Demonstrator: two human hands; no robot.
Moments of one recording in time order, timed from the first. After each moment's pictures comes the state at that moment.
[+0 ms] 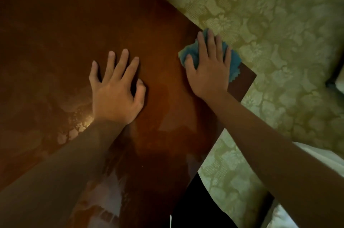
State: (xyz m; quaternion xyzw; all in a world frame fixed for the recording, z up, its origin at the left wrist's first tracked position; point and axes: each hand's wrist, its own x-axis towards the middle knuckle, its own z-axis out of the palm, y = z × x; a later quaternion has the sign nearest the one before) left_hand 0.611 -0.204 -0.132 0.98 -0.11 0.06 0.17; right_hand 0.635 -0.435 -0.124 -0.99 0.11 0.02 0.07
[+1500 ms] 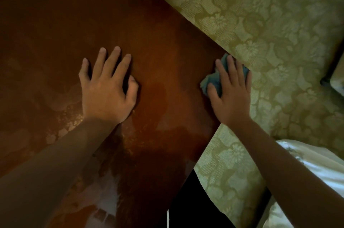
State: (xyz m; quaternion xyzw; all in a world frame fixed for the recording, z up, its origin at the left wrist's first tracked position) left_hand 0.611 -0.201 -0.137 0.98 -0.12 0.08 0.17; right_hand 0.559 -0.501 -0.126 -0.99 0.09 -0.01 0.11
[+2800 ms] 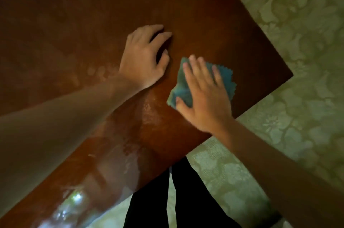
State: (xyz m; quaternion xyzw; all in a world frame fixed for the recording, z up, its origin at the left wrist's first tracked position) left_hand 0.580 -0.205 -0.108 0.98 -0.09 0.04 0.20; right_hand 0.531 -0.416 -0.124 -0.96 -0.27 0.06 0.07
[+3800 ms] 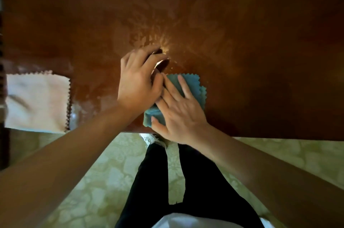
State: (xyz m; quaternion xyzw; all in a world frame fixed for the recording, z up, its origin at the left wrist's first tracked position) left_hand 0.244 -0.069 -0.093 0.92 0.30 0.12 0.24; right_hand 0.316 -0.210 -0.119 -0.73 -0.67 0.11 0.02
